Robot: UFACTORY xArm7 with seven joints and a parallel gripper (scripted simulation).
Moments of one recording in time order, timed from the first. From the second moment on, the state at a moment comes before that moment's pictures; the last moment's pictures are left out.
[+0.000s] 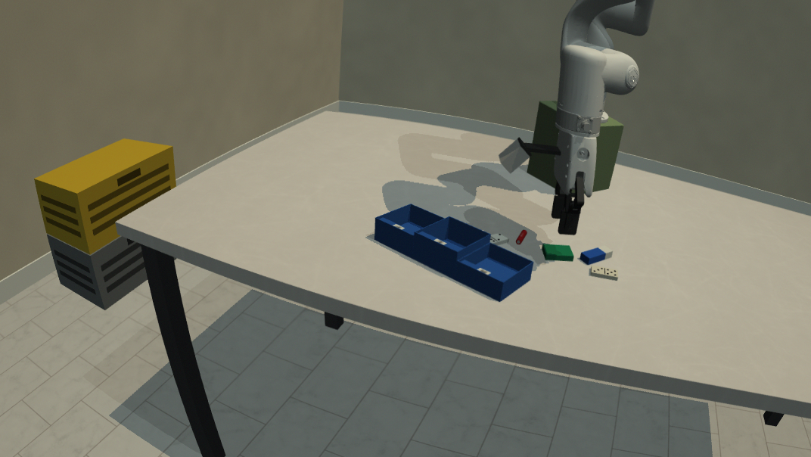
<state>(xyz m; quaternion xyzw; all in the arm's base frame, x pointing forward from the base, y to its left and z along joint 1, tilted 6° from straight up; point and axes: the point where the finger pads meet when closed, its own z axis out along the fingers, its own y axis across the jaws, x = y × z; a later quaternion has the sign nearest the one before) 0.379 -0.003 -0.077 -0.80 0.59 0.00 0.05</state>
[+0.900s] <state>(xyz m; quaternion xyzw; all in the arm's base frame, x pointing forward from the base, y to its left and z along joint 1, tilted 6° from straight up) 0.384 0.001 -0.127 -0.80 0.59 0.00 0.05</state>
